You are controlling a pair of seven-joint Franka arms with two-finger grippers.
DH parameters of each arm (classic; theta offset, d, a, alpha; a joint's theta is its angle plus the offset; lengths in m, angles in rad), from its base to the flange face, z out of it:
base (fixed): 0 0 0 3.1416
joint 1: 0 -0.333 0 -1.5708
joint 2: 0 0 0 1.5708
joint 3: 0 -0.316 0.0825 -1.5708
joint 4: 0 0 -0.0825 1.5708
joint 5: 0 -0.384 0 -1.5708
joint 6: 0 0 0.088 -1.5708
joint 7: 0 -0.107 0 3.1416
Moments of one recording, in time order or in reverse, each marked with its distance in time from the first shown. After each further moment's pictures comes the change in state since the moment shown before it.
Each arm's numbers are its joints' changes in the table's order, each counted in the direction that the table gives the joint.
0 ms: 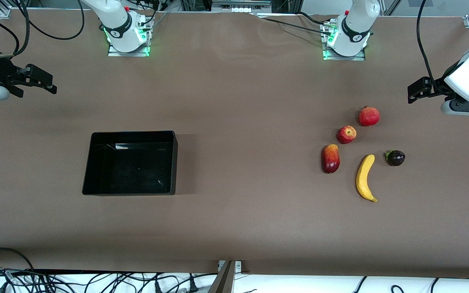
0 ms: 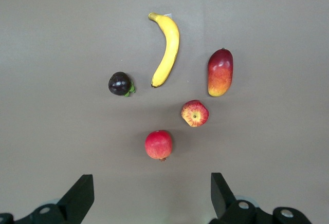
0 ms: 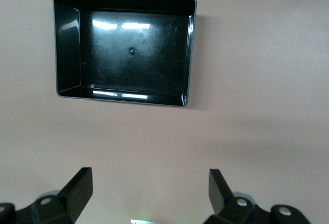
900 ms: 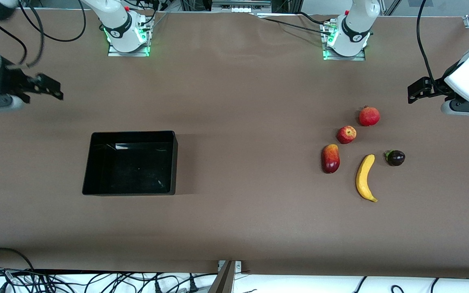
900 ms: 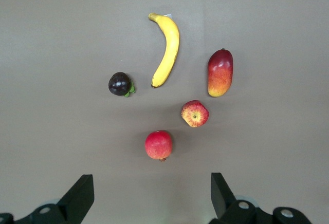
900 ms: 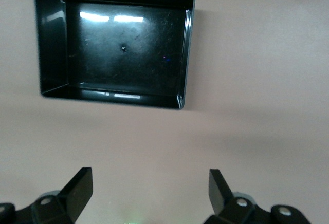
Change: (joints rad) left arm 0.000 0.000 0.000 0.000 0.000 0.001 0.000; right arm -0.012 -0.067 -0.004 -0.058 0.026 0.093 -0.007
